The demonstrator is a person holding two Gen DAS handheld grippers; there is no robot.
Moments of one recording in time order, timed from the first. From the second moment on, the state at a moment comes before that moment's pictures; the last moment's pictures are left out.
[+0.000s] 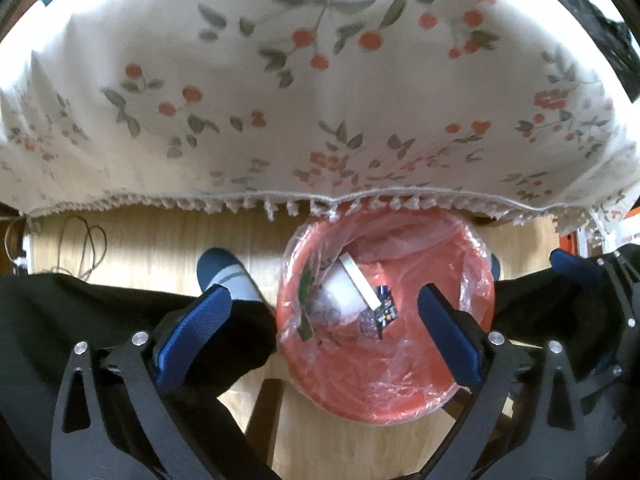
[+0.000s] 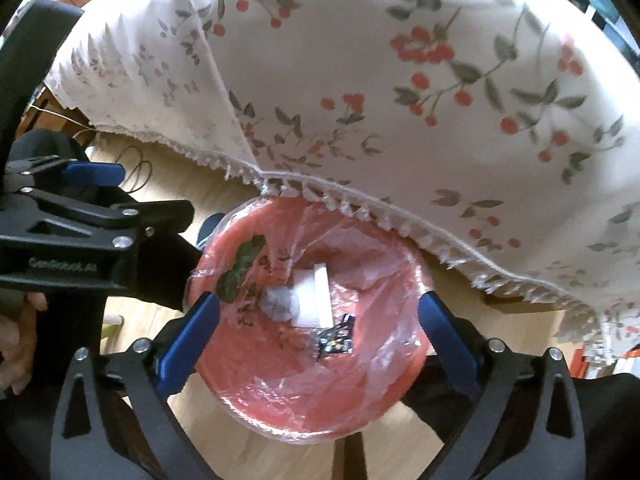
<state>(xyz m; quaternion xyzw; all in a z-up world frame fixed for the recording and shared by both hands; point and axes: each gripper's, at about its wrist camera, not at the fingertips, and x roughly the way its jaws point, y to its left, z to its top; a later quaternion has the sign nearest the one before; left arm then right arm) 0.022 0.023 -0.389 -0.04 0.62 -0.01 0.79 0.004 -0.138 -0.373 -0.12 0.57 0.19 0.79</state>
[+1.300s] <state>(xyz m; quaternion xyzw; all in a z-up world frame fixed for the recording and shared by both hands) 0.309 0.046 -0.201 -0.01 0.46 -0.05 0.89 0.276 -0.190 -0.167 -0.14 0.37 0.11 0.91</state>
